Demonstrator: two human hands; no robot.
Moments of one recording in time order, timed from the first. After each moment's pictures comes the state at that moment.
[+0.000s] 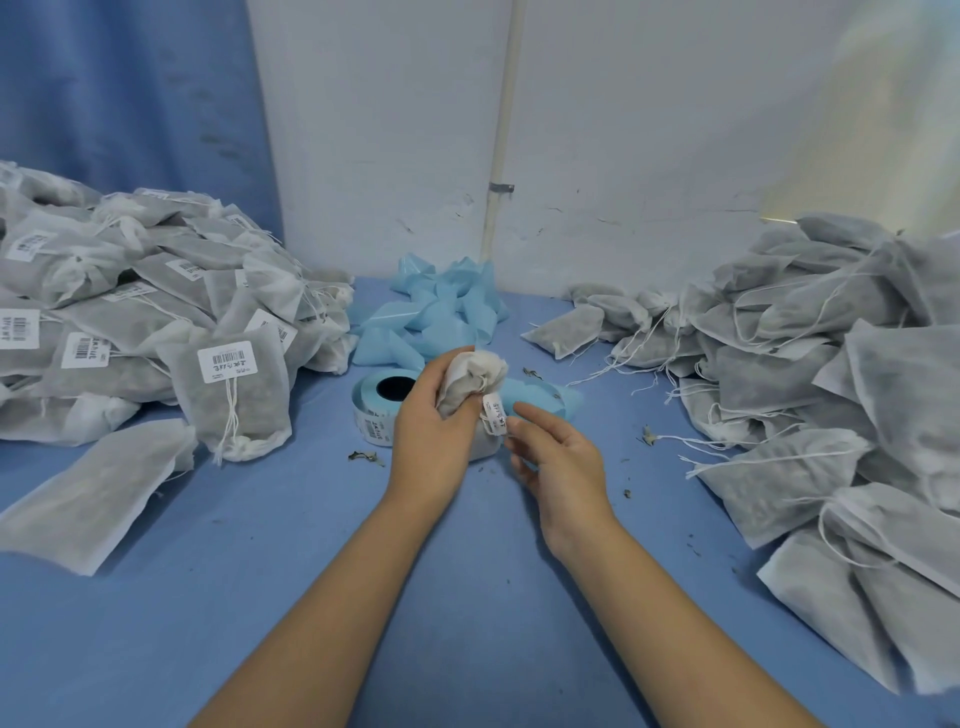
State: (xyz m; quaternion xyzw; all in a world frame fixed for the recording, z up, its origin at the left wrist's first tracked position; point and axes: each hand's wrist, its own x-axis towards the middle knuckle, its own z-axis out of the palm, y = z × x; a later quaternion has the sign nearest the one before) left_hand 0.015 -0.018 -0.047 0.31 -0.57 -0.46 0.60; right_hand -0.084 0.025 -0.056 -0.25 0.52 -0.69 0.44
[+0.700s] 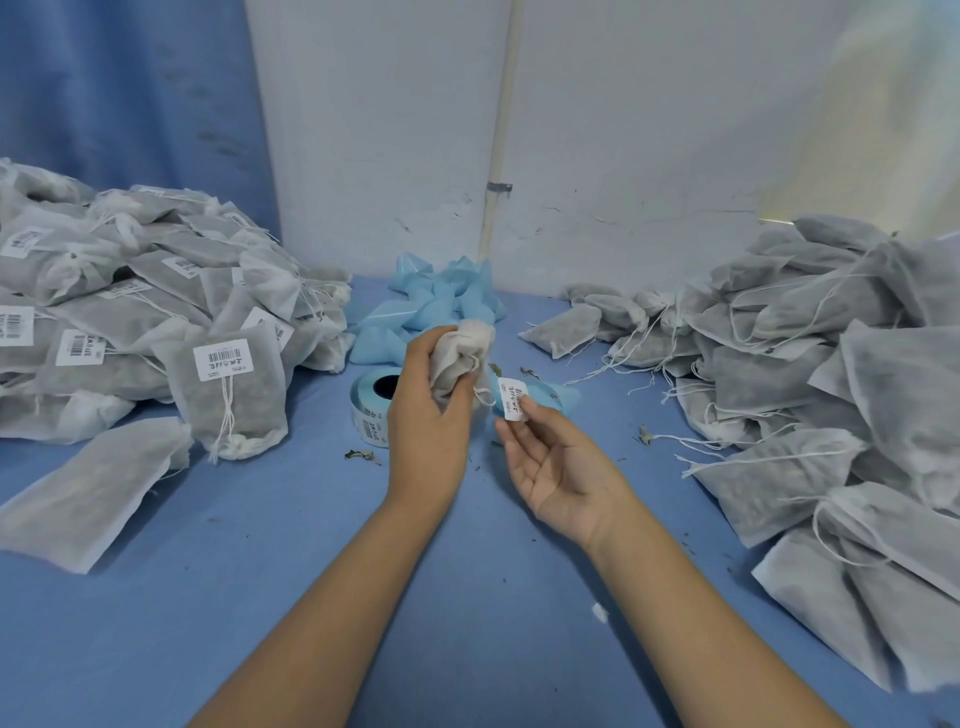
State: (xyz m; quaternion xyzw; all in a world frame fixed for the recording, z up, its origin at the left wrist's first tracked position) left_hand 0.013 -0.015 -0.041 0.29 -0.59 -0.35 0.66; right_hand -0.096 0.032 -0.035 -0.12 0.39 -0.64 0.65
